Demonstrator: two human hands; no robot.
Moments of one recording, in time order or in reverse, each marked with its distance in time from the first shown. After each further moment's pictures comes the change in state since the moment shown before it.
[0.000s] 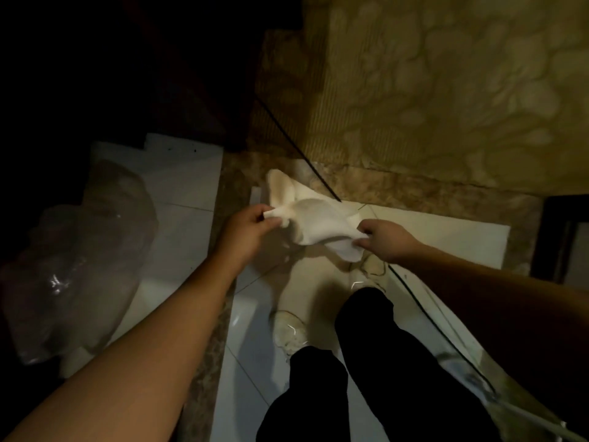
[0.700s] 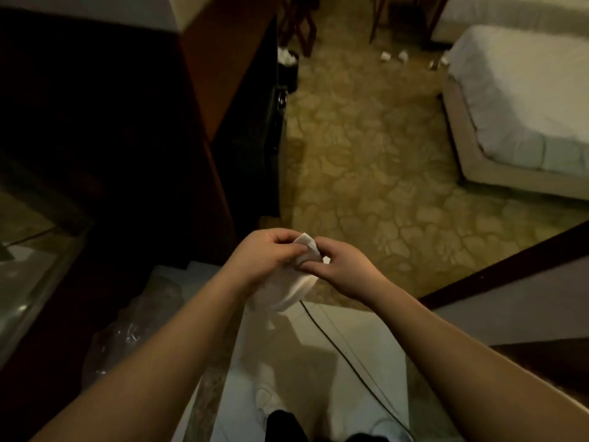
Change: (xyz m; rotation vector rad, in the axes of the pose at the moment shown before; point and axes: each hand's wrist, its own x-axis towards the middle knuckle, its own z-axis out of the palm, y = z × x) left_hand -0.416 0.300 -0.090 -0.094 -0.170 0.567; right_hand -0.495 -0.192 -0.209 0.349 0.501 -0.556
